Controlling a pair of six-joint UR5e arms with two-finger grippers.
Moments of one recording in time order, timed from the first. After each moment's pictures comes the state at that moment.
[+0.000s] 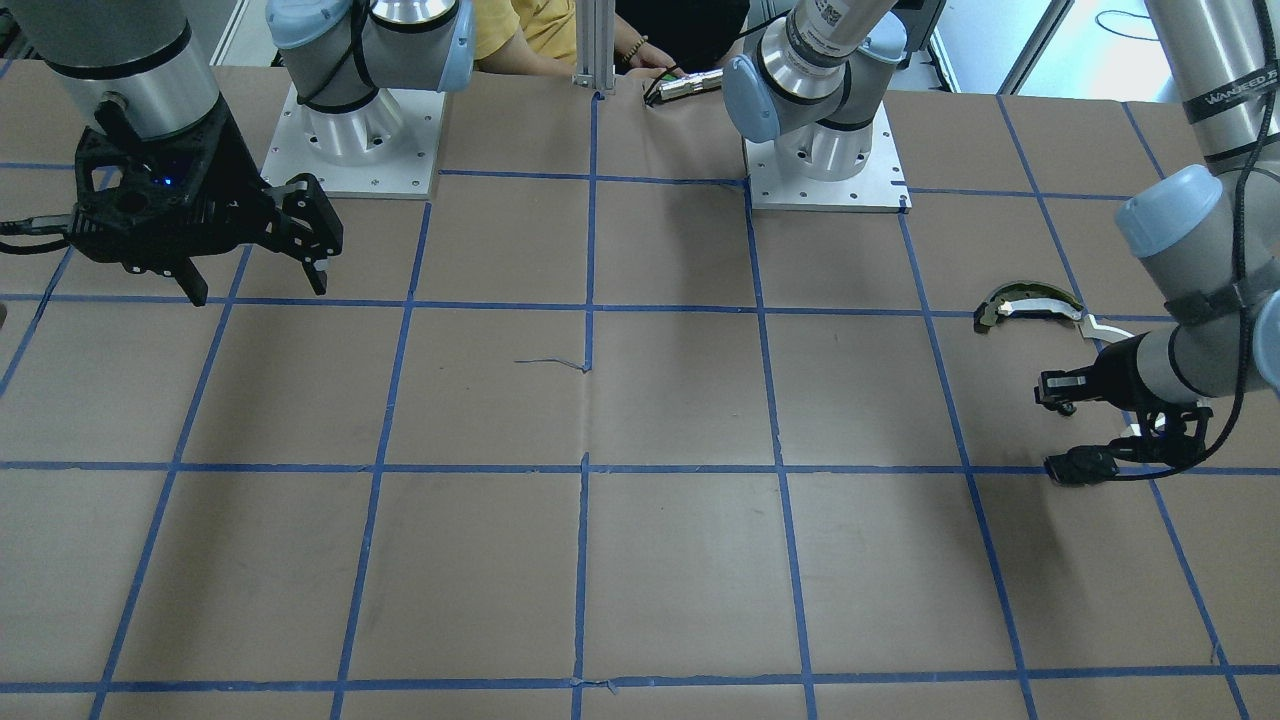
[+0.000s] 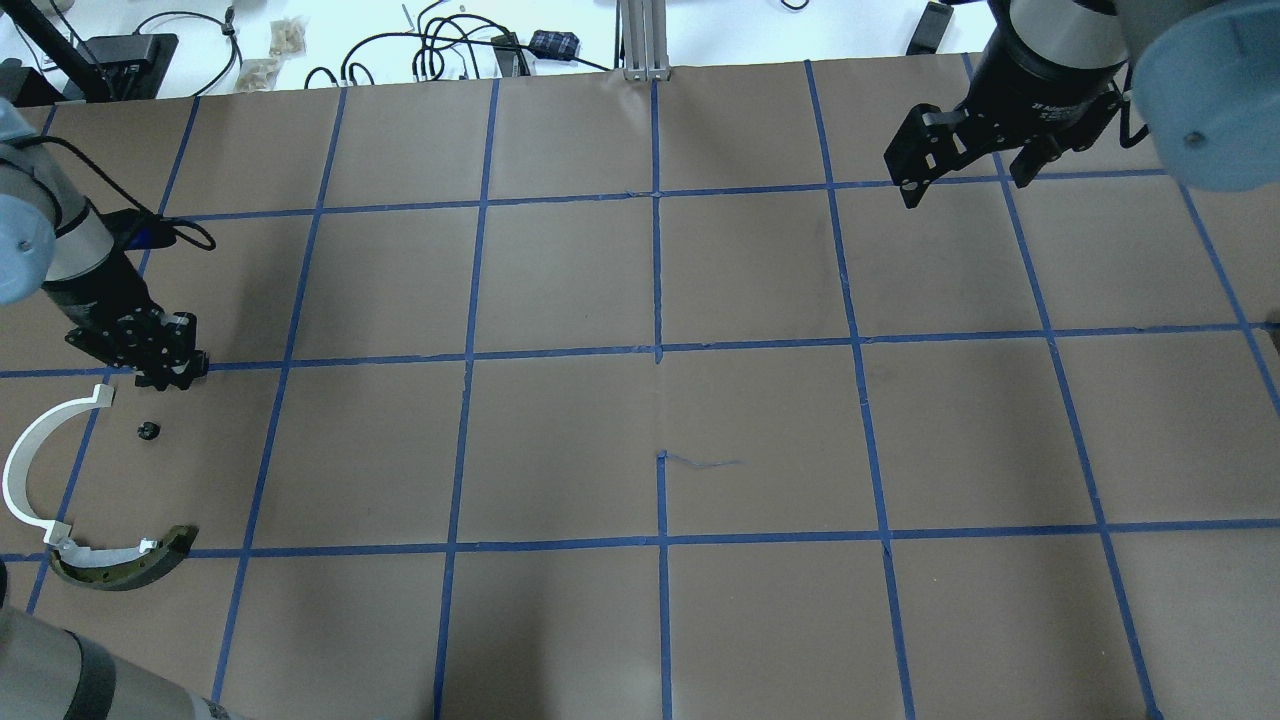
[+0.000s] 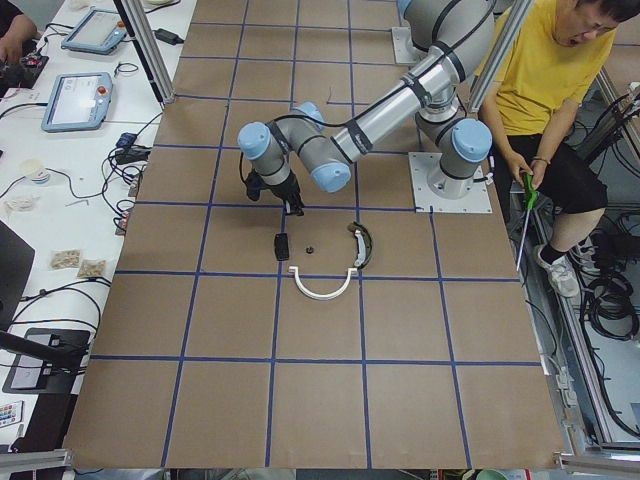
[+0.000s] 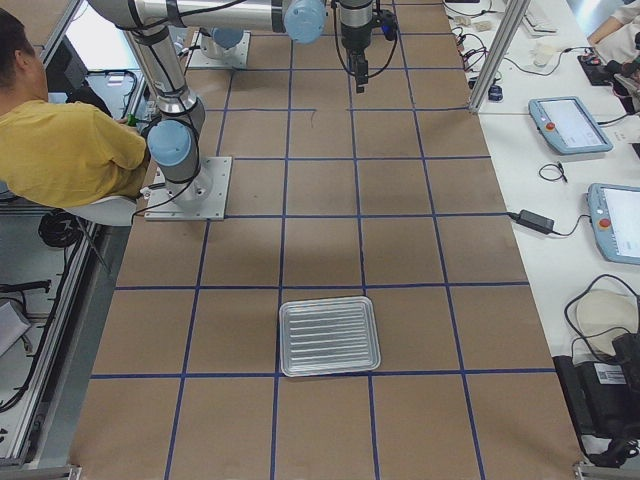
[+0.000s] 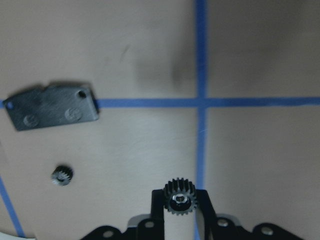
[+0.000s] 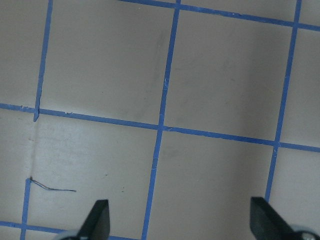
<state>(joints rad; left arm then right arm) -1.01 -1.95 -1.73 -1.32 1.73 0.50 1.54 -1.56 1.59 -1.71 -1.57 -0.19</state>
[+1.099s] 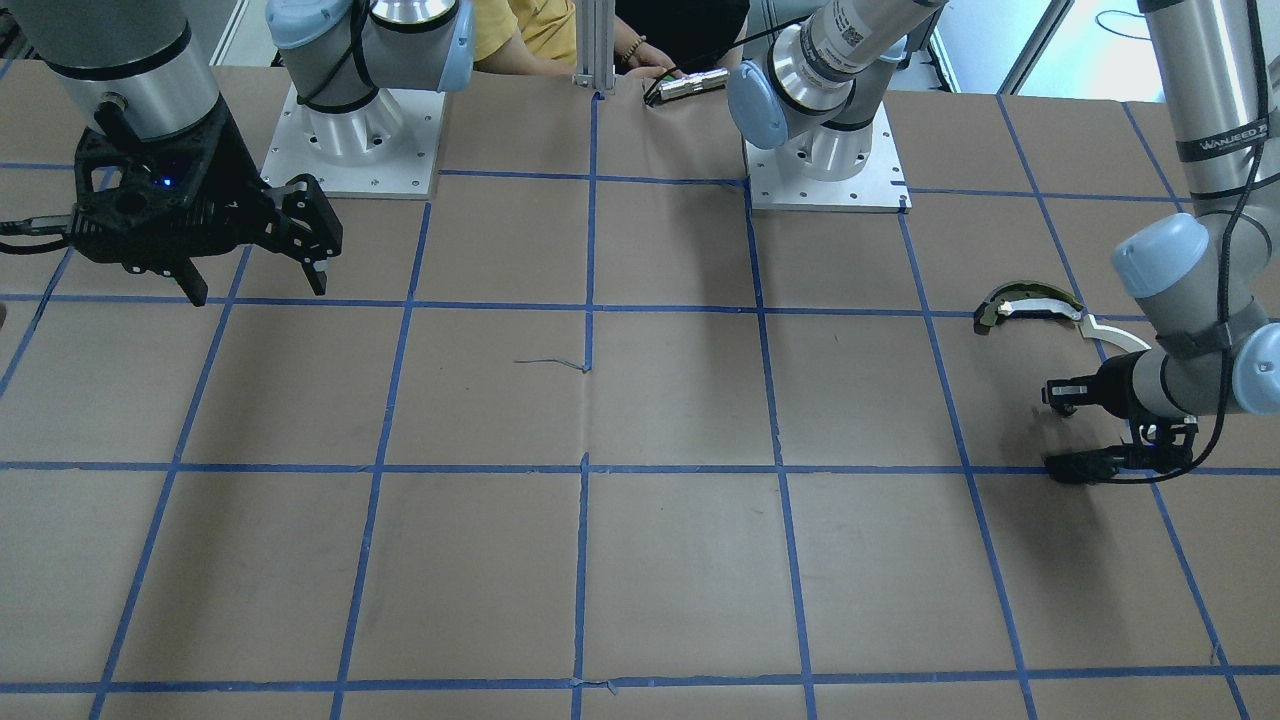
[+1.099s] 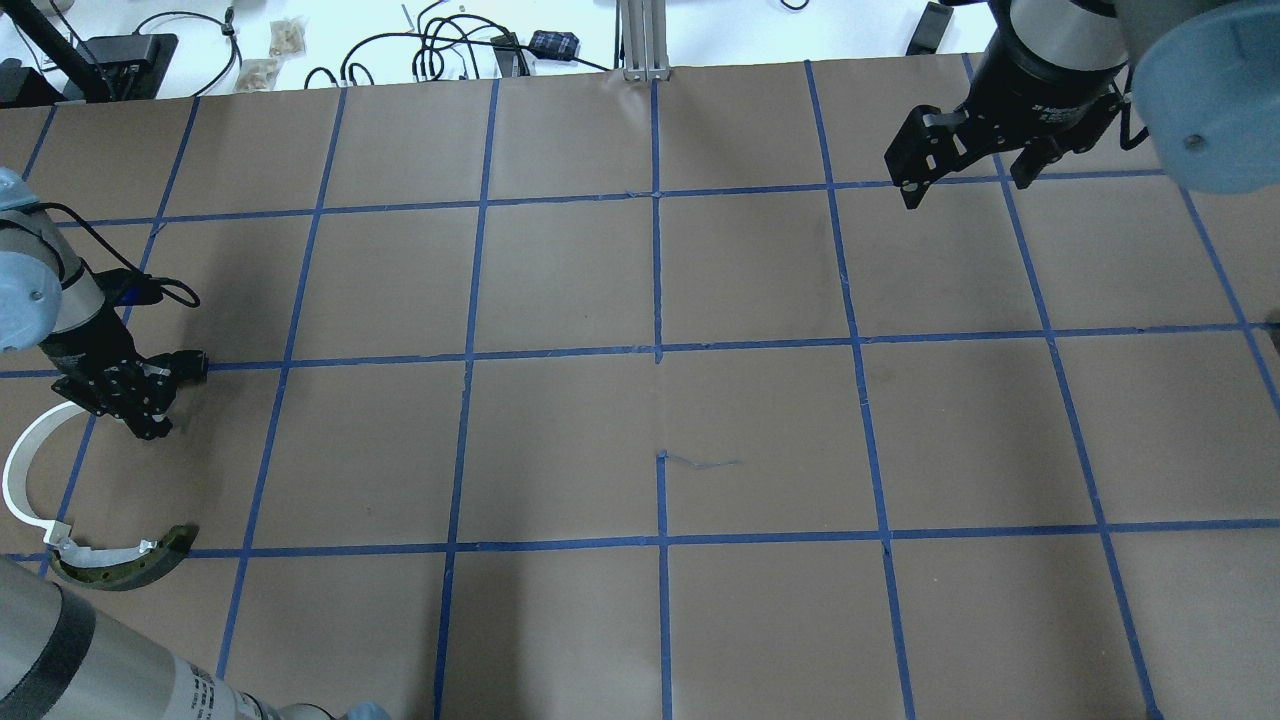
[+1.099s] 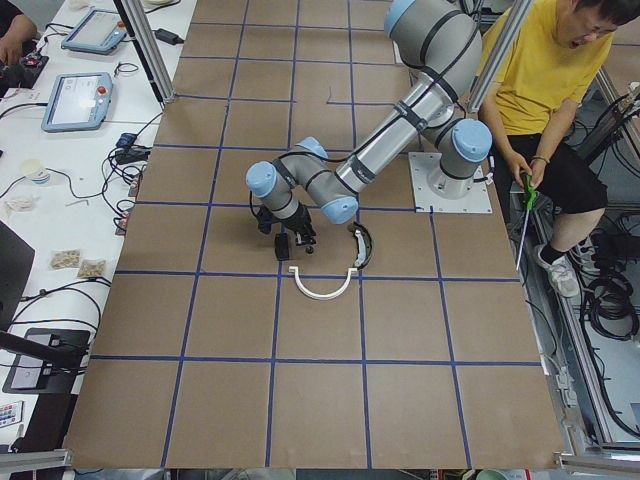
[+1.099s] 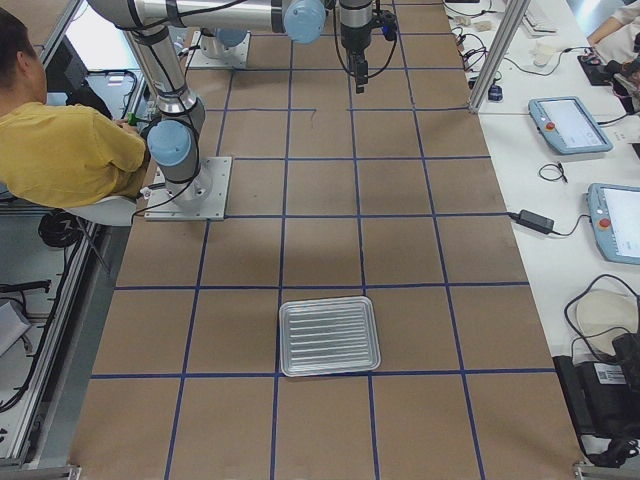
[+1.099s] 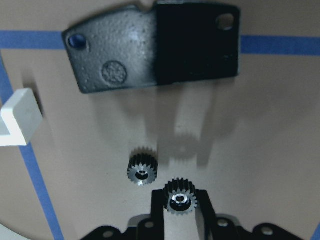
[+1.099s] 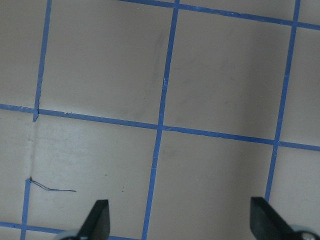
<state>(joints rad) -0.96 -2.05 -1.76 -1.23 1.81 0.54 1.54 -1.56 1.59 -1.71 -1.57 -0.18</state>
